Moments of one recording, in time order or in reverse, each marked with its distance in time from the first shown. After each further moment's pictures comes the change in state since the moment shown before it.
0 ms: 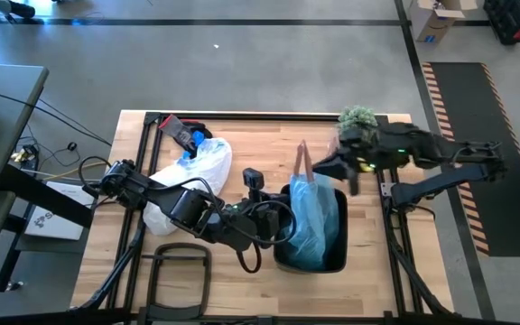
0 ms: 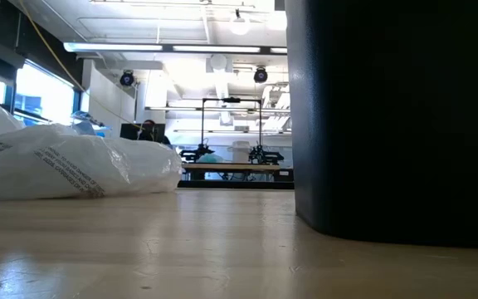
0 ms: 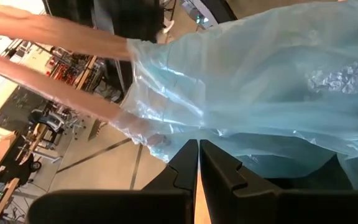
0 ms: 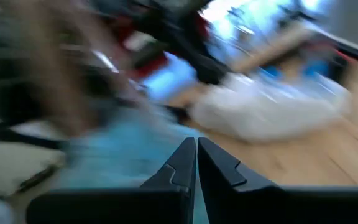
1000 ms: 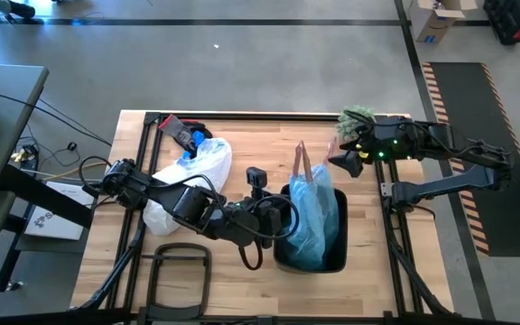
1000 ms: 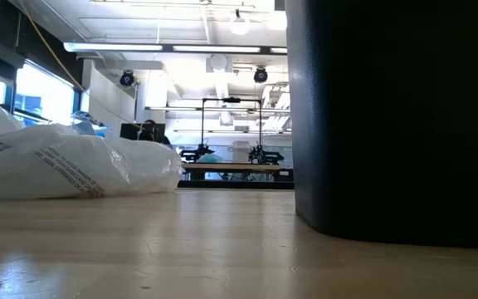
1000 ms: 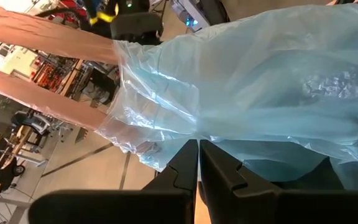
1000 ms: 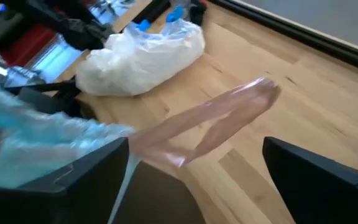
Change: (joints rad) left arm 0.020 0.001 0.000 -0.001 0.065 -0.013; right arm -0.197 -0.078 0.001 -0.496 0.139 0.098
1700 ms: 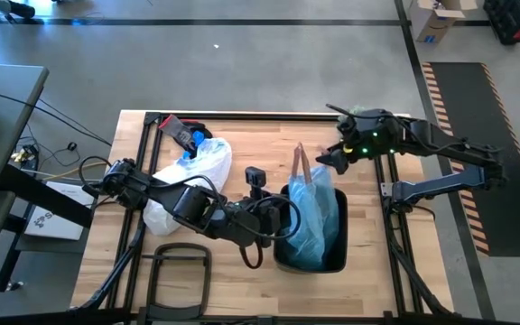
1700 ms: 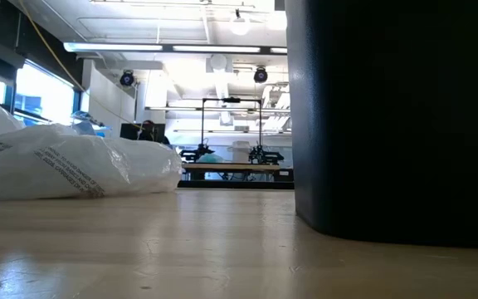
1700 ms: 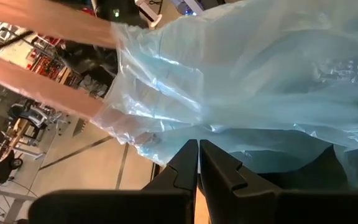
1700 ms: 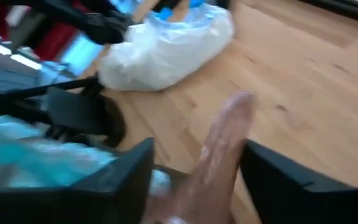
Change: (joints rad) left arm 0.002 0.000 0.000 -0.045 0.000 -0.041; right arm -0.066 0.106 0.000 0.124 -0.202 0.020
